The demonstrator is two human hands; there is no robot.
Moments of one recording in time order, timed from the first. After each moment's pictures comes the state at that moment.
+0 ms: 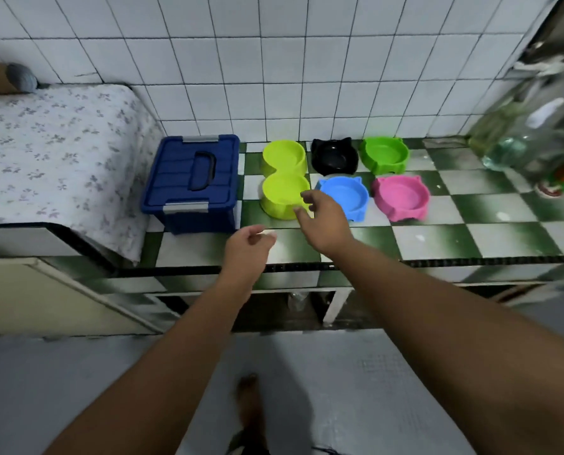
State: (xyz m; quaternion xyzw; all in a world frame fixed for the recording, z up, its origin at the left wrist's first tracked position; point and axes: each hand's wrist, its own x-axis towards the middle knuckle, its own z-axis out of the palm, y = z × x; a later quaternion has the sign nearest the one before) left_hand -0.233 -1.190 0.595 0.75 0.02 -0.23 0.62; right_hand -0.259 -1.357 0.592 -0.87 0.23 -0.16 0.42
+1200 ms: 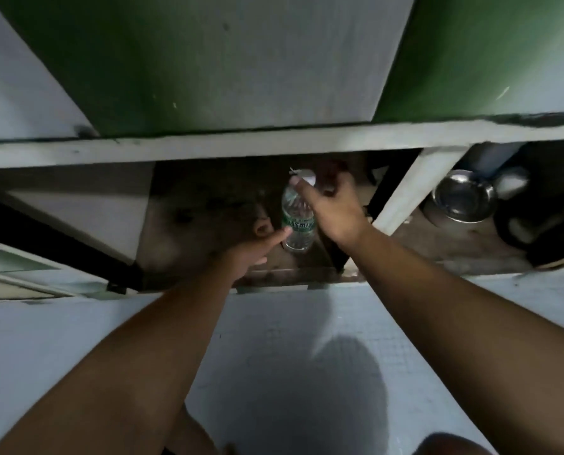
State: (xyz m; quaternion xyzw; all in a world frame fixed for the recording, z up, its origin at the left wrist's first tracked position) left_hand -0.171 -1.237 0.040 0.75 -0.05 -0.45 0.48; right_hand -0.249 -1.388 0.110 -0.70 0.34 -0.13 0.62
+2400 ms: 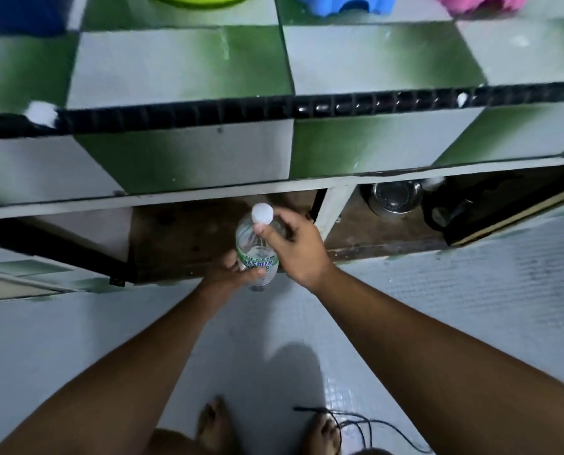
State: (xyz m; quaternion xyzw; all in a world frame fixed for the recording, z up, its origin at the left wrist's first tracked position) left_hand -0.260 -1.187 0.122 0.67 -0.14 -0.42 0.59; right_hand -0.338 -1.341 0.219 -0.71 0.24 -0.12 0.65
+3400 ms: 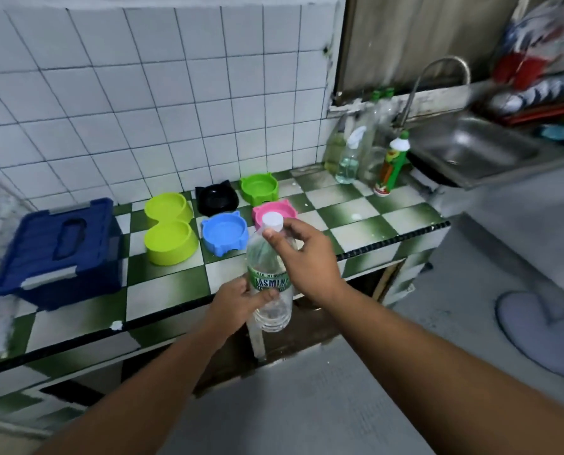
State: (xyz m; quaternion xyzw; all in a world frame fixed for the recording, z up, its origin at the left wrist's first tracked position) left_hand -0.375 -1.308 0.591 0.71 -0.32 -0.35 0.52; right_hand -0.485 -1.429 0.679 -0.73 0.26 -0.34 0.53
